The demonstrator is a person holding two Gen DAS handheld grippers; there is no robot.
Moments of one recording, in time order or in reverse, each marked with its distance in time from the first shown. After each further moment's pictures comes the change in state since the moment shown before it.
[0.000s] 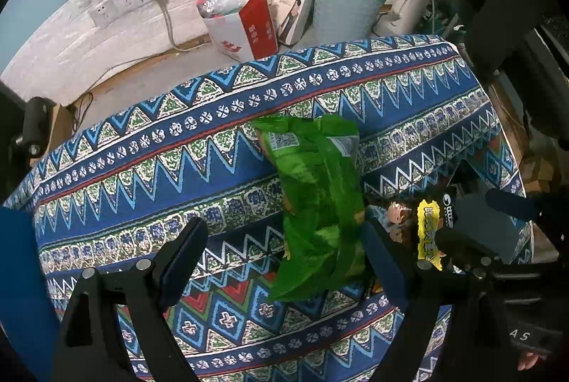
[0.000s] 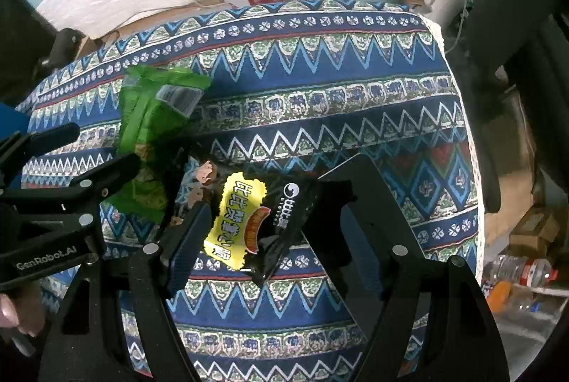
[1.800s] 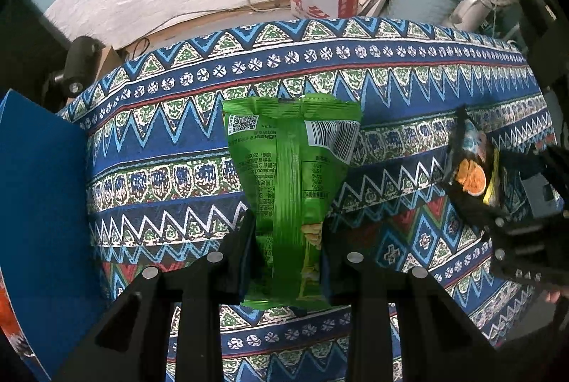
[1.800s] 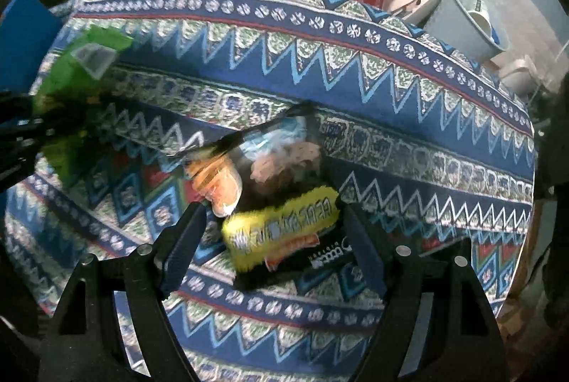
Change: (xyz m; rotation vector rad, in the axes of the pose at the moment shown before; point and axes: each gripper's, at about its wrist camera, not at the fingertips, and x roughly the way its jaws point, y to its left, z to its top) left arm -0.005 0.158 -0.071 -0.132 0.072 0.113; right arm 0.058 0.117 0.018 -0.389 0.065 0.013
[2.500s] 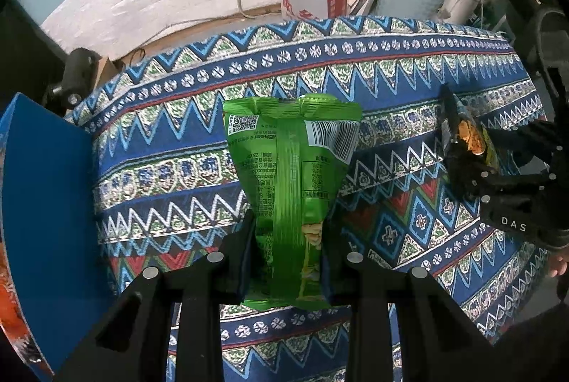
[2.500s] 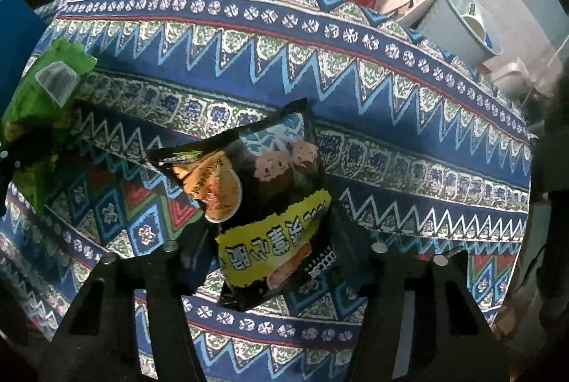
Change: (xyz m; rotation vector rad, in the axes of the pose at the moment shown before) left arm -0.021 -0.013 -0.015 0.044 -0.033 0.000; right arm 0.000 -0.009 -0.002 0.005 -0.020 -0.055
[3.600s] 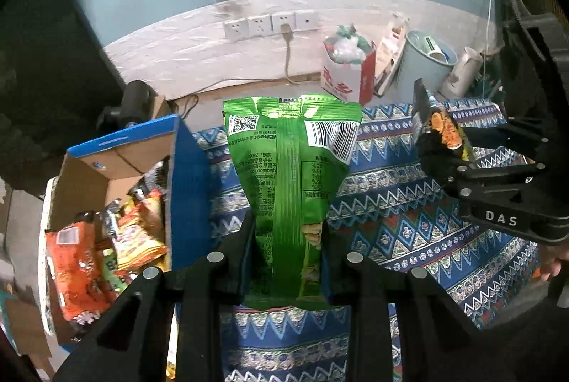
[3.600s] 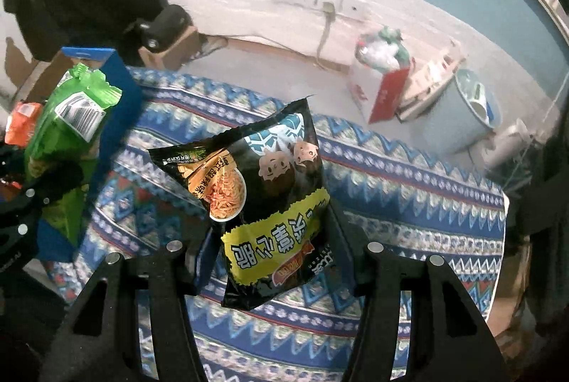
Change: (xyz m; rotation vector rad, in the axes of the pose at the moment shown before) left arm -0.128 0.069 -0.038 -0.087 -0.255 0.066; right arm -0.126 0.102 0.037 -0.065 -0.261 0.074
